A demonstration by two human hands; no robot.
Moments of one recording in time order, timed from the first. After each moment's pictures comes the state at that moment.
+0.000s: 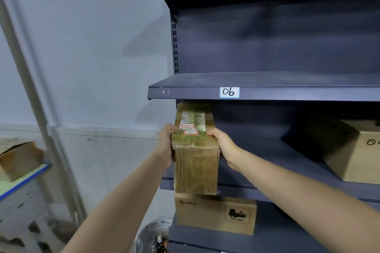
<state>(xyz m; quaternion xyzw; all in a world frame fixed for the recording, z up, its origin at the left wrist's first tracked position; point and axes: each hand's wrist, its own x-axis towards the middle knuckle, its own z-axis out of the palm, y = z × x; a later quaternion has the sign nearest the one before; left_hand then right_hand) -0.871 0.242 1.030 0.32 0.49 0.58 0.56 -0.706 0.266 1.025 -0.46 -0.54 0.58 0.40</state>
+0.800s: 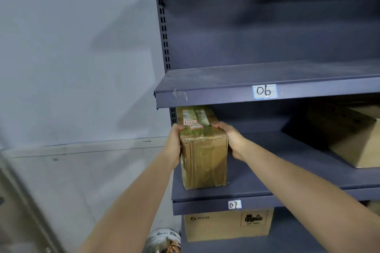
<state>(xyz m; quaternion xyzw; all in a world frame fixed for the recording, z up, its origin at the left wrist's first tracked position) -0.915 0.346 1.015 0.39 0.43 0.53 0.62 -0.752 0.351 1.019 -0.52 -0.43 0.56 0.48</state>
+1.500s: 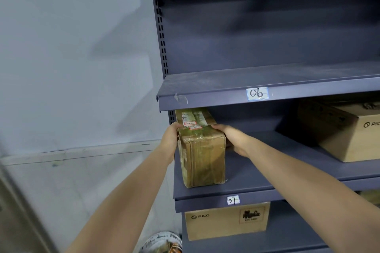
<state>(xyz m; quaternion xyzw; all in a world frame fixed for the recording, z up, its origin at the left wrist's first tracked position) -0.923 0.316 1.051 0.45 0.49 0.50 0.55 -0.741 0.342 1.029 -0.58 -0.47 0.51 0.42</state>
